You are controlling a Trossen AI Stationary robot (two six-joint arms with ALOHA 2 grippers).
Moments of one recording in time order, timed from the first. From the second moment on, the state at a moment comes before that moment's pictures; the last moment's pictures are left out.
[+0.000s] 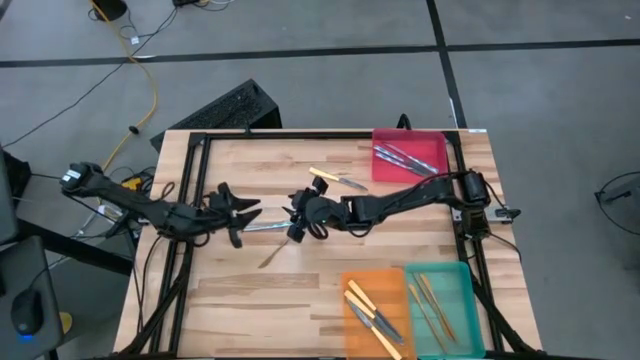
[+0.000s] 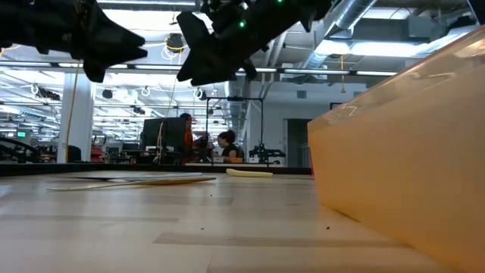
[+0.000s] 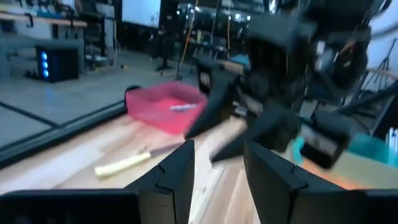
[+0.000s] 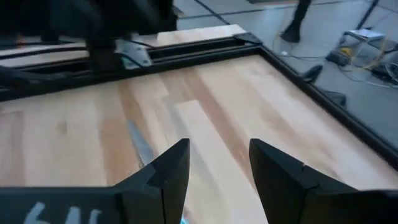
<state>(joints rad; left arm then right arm) -0.35 0.63 0.18 0.43 -0.69 -0.23 0.09 1.97 1.43 0.10 0.50 0.17</state>
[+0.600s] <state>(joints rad) -0.35 0.49 0.18 0.36 -0.69 -0.20 0.05 1.99 1.28 0.43 0.34 0.05</state>
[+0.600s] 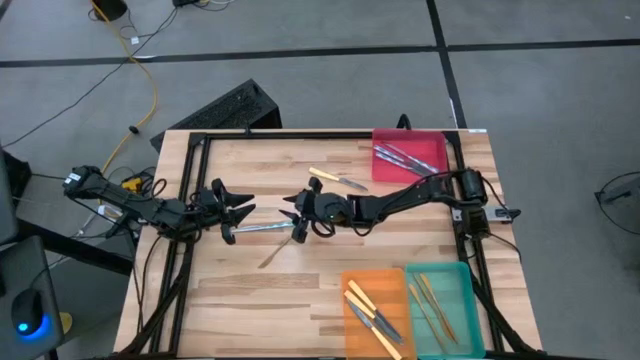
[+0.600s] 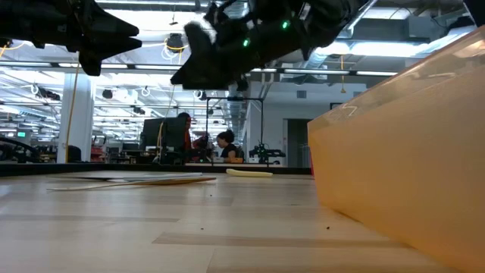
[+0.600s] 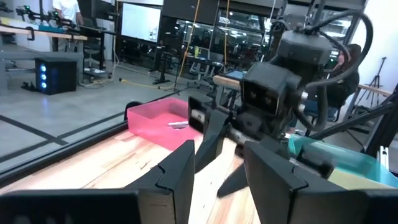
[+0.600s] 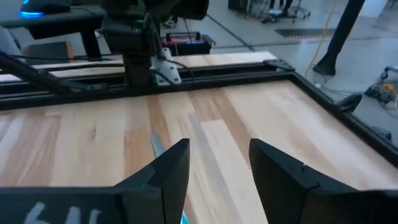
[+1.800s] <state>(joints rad) -0.35 0.50 0.18 -0.01 -0.79 -0.56 0.04 2.29 1.34 0.35 0.32 0.36</state>
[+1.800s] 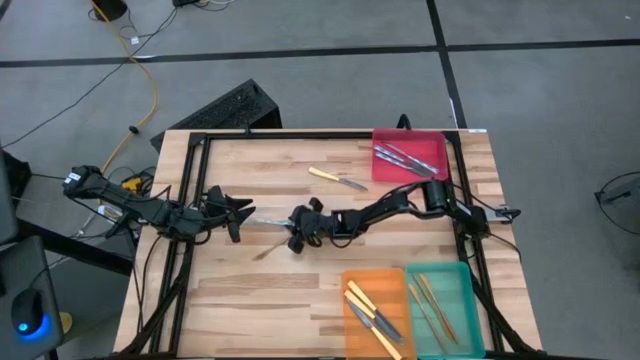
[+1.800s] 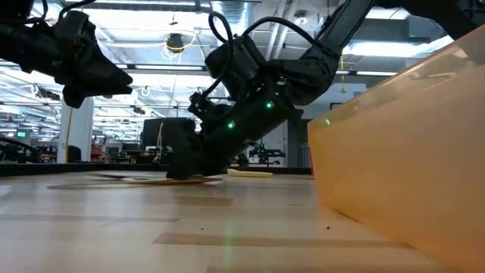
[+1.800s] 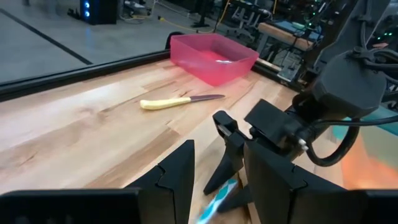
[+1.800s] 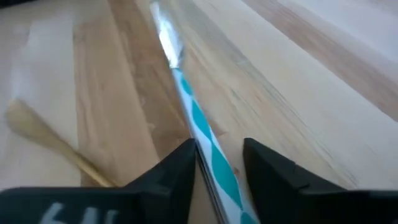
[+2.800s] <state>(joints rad) -0.35 0.50 0.18 -0.01 -0.79 -0.57 0.07 2.18 1.33 0.35 0.40 0.38</state>
